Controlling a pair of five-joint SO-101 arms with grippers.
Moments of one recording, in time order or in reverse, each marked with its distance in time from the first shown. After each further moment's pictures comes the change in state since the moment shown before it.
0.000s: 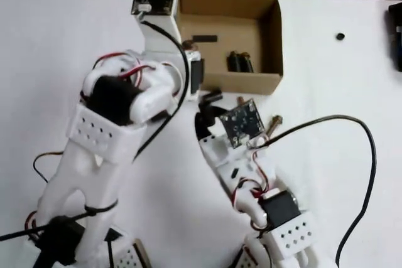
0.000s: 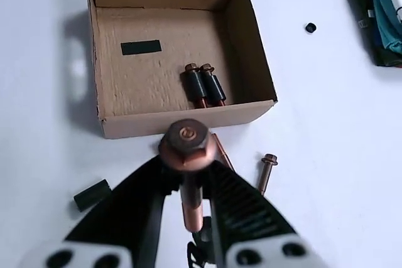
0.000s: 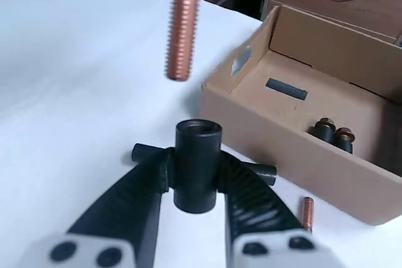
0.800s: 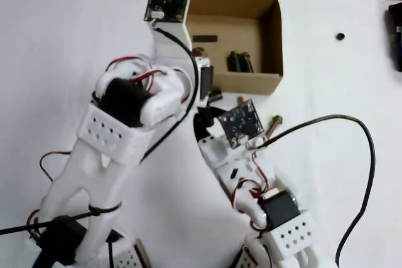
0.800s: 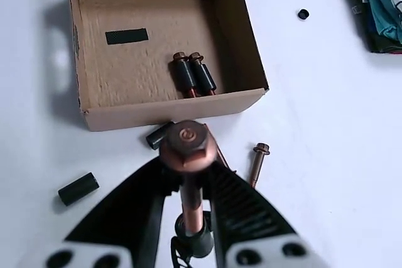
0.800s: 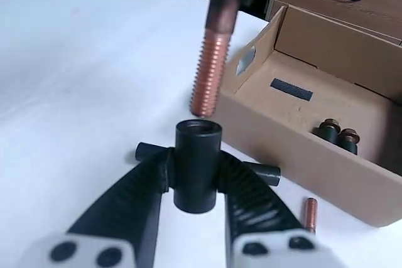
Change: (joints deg) left arm 2.7 0.0 2.5 -1.0 1.2; right arm -0.2 0.0 0.0 0.0 0.0
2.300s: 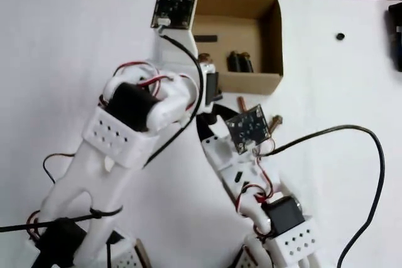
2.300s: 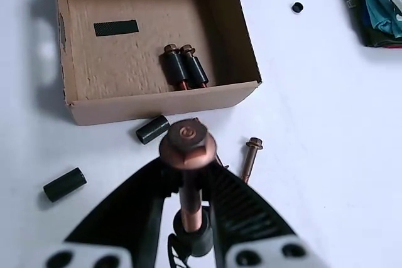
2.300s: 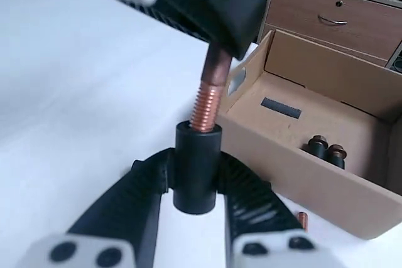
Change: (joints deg) left arm 2.5 -0.6 3.8 -1.7 1.8; right arm 0.8 -5.1 0.4 0.1 0.0
